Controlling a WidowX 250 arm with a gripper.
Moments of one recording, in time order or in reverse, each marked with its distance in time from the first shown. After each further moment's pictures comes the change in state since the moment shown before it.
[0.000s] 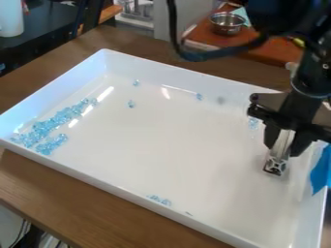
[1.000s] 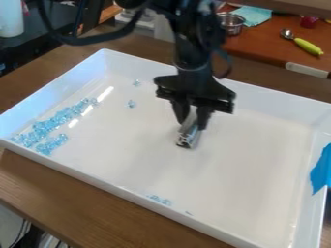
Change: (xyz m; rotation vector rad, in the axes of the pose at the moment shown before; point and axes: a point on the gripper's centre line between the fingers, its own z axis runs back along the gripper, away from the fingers) arm -0.006 0.133 -0.013 -0.010 0.037 0.122
